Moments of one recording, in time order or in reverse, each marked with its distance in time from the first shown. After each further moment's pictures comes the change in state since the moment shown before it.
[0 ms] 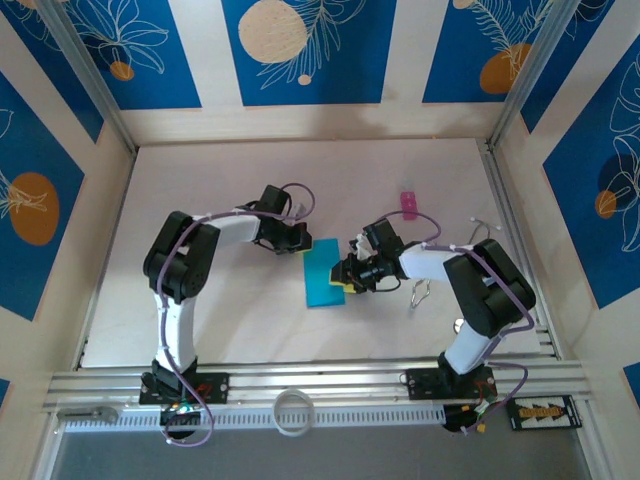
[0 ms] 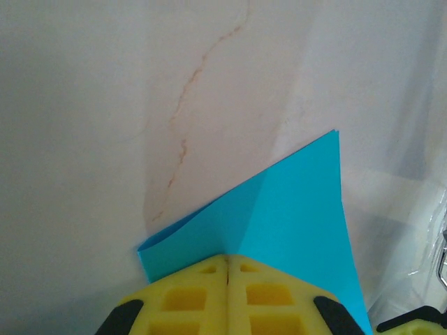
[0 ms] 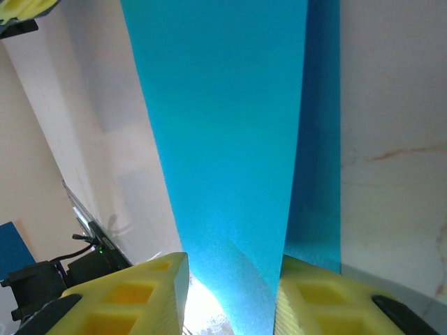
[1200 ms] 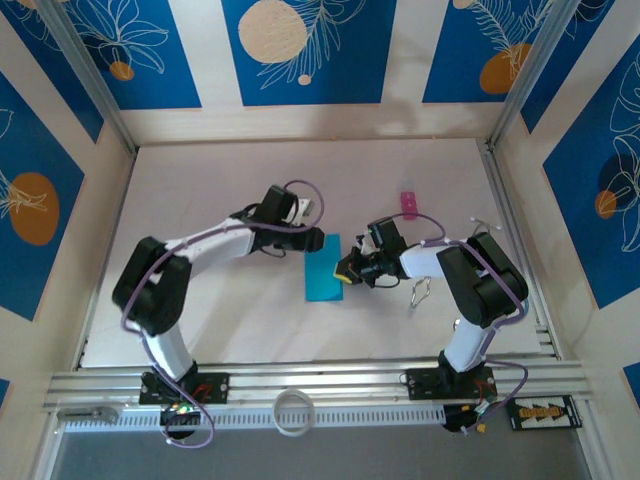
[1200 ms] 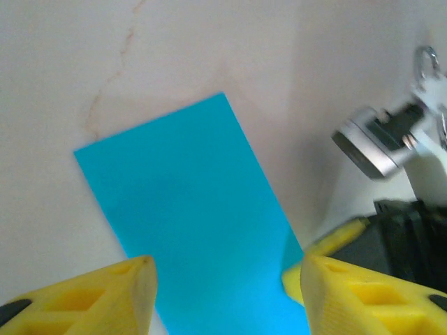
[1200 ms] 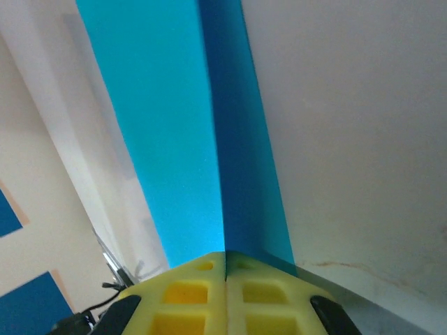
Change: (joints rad) left arm -0.142 -0.337 -0.166 0.021 -0.263 0.116; right arm -0.044 0.064 -0.027 0.192 0.031 0.169
